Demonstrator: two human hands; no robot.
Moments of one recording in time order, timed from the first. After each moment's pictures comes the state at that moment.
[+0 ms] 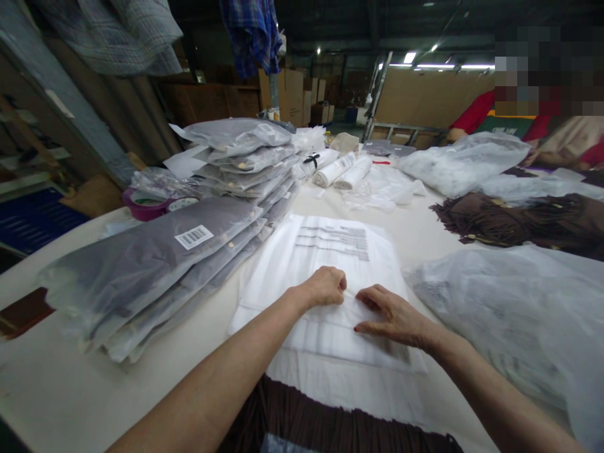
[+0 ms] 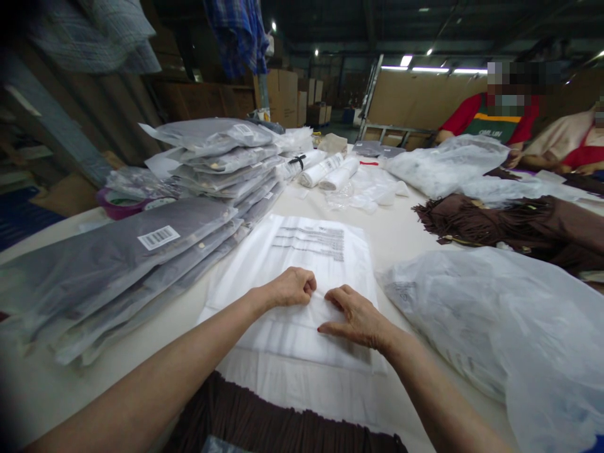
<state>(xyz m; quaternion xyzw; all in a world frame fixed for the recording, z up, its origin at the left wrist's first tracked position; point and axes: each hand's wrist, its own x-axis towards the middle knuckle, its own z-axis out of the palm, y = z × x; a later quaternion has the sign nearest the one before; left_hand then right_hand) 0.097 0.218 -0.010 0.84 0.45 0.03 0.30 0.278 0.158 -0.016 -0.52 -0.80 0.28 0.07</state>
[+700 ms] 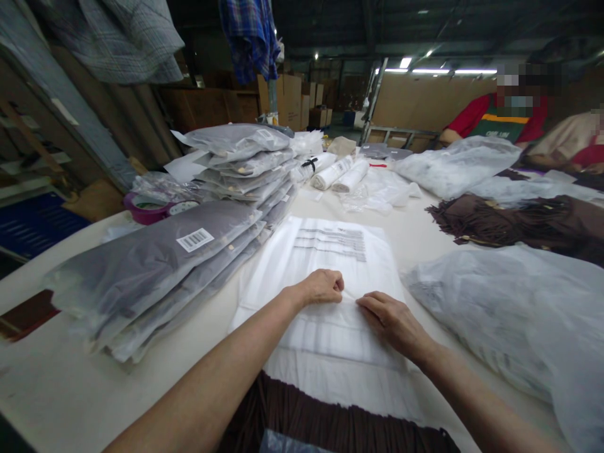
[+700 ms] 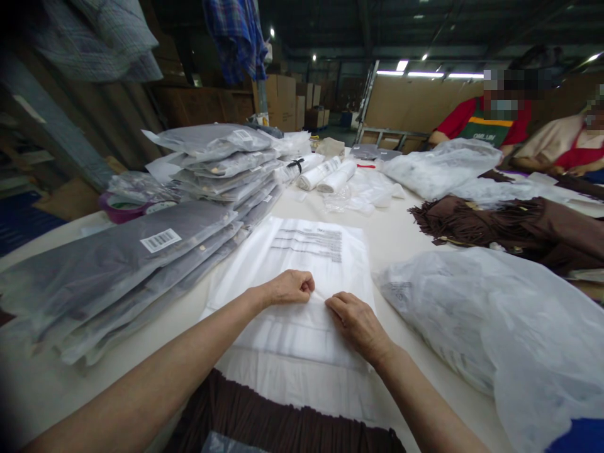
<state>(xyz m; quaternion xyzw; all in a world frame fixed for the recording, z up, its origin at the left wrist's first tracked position) 0.091 0.218 -0.008 0.85 0.43 0.03 0.30 0.276 0.144 -0.032 -0.49 -0.86 0.07 0.15</state>
